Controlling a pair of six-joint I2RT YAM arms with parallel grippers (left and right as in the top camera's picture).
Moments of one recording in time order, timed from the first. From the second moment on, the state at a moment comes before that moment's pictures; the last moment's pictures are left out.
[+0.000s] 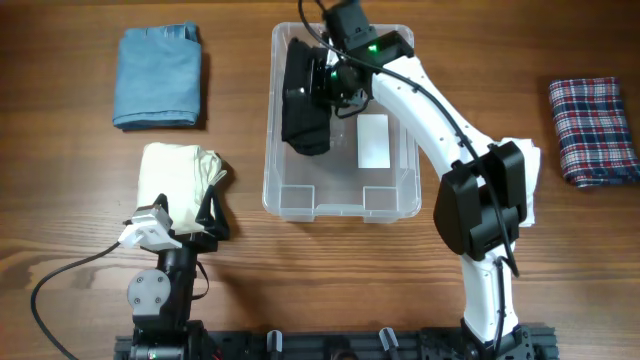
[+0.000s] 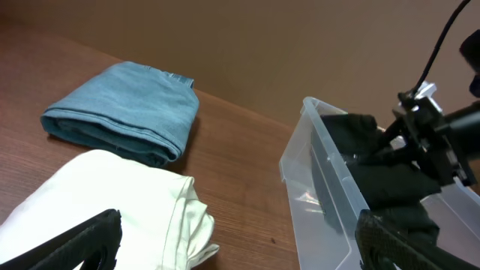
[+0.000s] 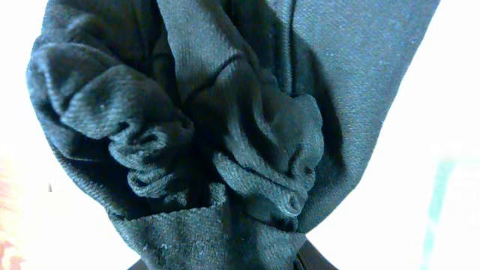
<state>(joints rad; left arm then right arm) 0.01 0.03 0.01 -0.07 0.03 -0.41 0.48 2.22 1.98 -0.88 -0.26 0.56</state>
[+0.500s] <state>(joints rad) 0.01 0.03 0.01 -0.07 0.03 -0.41 0.48 2.25 1.98 -0.81 -0.25 0.58</state>
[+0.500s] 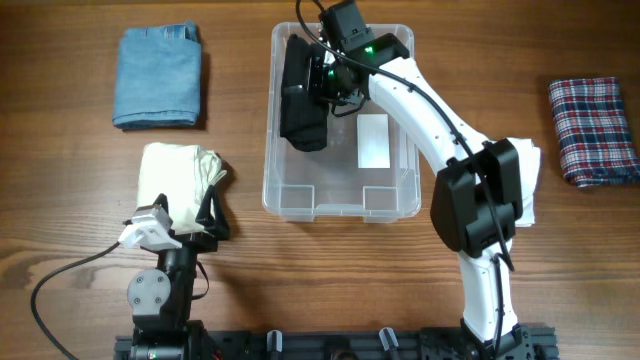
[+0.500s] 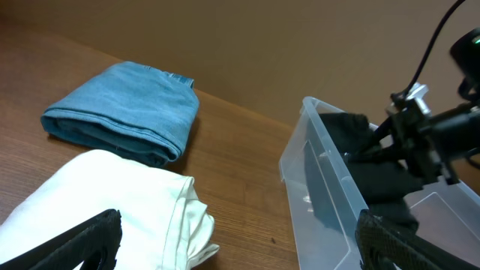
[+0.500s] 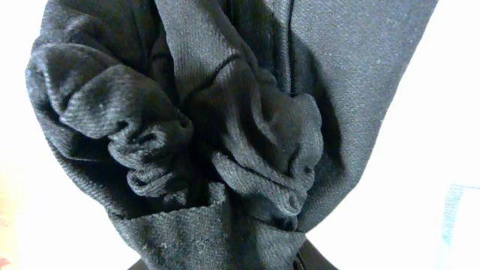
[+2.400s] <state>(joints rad) 0.01 0.03 0.01 -0.07 0.03 -0.41 0.48 2.26 1.98 -1.03 0.14 0.45</state>
